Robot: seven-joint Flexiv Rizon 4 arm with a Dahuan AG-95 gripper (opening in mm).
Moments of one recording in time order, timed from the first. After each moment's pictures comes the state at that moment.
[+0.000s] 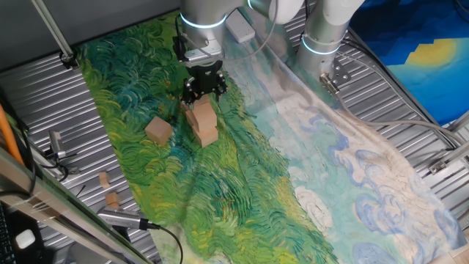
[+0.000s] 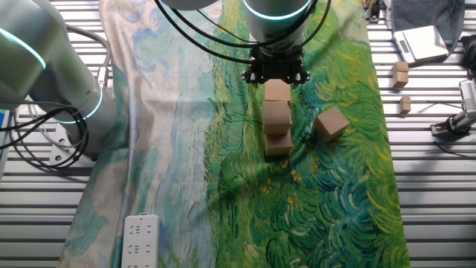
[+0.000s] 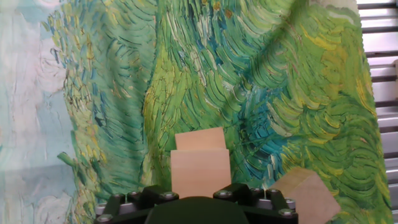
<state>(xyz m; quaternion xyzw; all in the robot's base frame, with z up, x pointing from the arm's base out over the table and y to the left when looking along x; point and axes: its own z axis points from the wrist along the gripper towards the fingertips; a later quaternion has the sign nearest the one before) 0.445 0.040 0.143 -0.68 0.73 0.00 0.07</state>
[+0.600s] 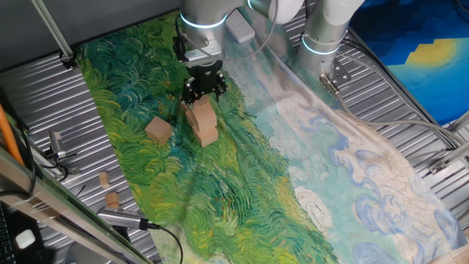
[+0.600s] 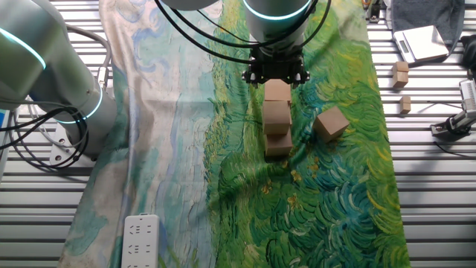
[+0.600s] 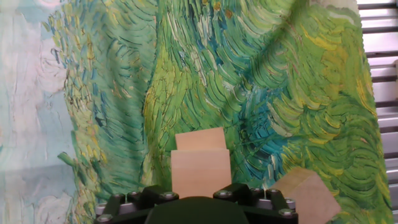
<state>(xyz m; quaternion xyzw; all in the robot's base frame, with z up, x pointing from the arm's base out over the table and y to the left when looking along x) 0.445 0.040 0.143 -0.68 0.73 0.00 0.07</state>
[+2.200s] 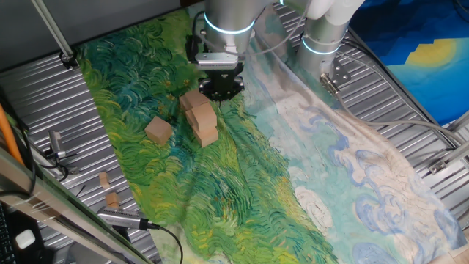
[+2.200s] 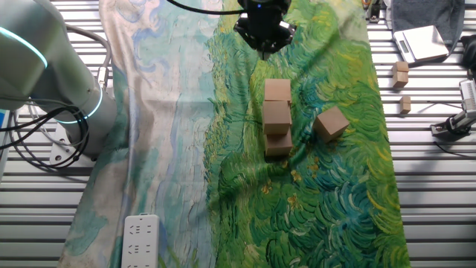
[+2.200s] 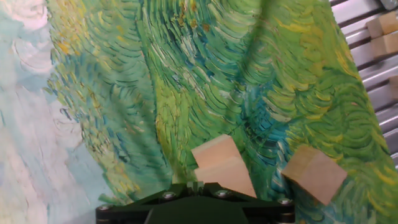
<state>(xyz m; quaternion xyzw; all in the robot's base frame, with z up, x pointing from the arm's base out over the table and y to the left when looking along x) 0.427 0.087 0.193 -0.58 0.82 -0.03 0.03</state>
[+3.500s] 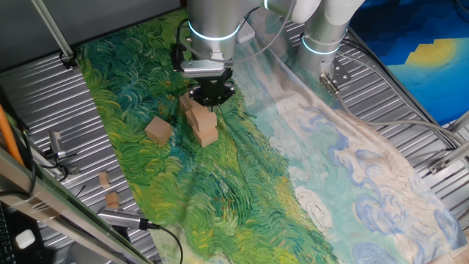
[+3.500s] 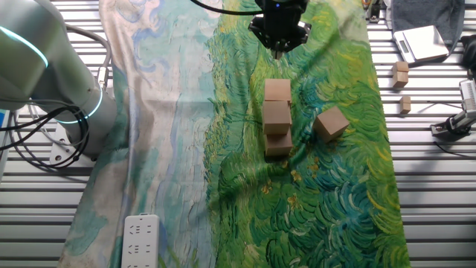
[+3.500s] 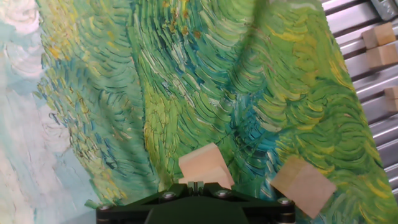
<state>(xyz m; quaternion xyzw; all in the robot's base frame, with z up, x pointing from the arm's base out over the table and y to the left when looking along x) 0.447 0.090 0.192 -0.57 0.82 -0.02 0.03</state>
